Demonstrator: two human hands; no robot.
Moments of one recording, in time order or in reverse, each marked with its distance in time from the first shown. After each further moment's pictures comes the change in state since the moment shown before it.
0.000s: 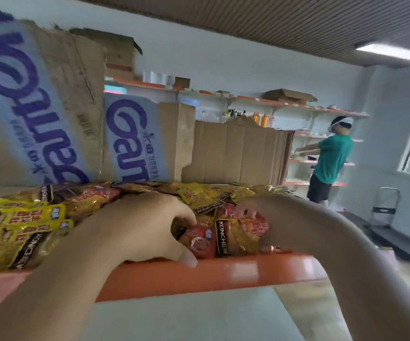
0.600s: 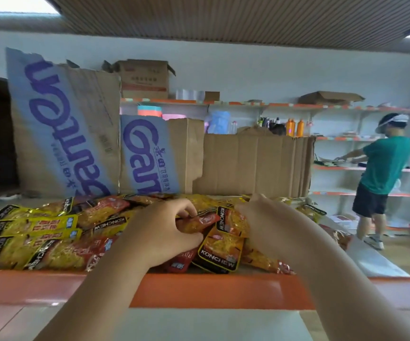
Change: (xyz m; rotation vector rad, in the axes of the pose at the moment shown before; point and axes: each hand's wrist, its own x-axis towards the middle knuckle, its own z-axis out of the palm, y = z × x) left_hand 0.017 0.038 0.028 -0.226 0.363 -0.268; right_hand 0.028 0.018 0.014 -0.105 0.178 -0.107
